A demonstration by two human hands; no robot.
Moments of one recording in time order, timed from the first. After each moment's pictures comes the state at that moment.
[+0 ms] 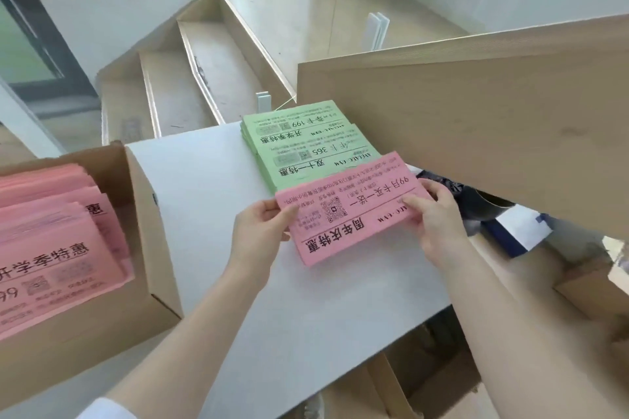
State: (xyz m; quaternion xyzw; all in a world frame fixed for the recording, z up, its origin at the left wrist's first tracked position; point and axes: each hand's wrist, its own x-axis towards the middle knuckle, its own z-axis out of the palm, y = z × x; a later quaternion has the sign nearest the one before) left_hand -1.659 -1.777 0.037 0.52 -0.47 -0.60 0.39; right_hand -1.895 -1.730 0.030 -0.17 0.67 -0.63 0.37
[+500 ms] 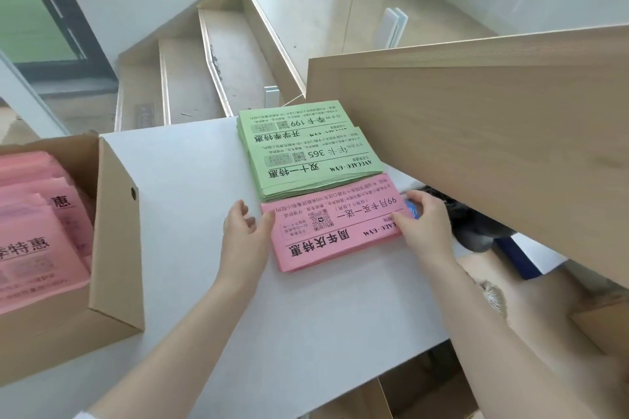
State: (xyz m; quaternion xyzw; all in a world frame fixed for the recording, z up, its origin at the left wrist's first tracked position) left_hand -1.686 -1.784 0.009 0.61 -0.46 -0.52 0.38; right_hand -1.926 -1.754 0.006 -0.41 0.80 -0.39 0.20
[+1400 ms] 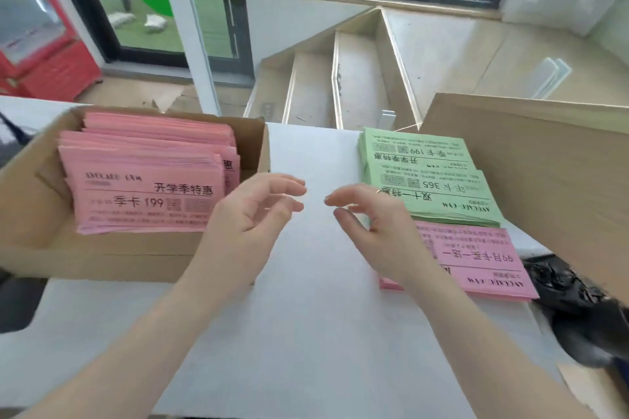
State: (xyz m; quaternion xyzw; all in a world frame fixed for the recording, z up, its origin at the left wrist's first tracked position) left_hand -1.569 -1.722 0.105 0.52 -0.59 -0.35 0.50; right_hand -1.743 -1.773 0.079 -0.77 0.45 -0.34 0.30
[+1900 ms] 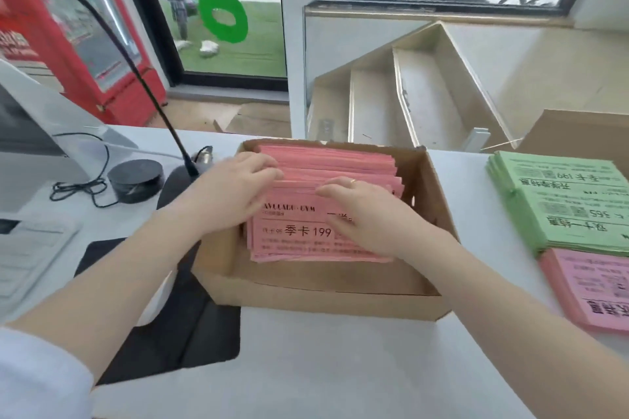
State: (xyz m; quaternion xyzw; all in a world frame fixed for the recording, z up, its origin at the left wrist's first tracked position) left_hand -1.271 -1.784 0.102 0.55 -0.83 0.04 0.06; right_hand -1.495 -1.804 0.099 -0.92 0.38 -0.06 0.11
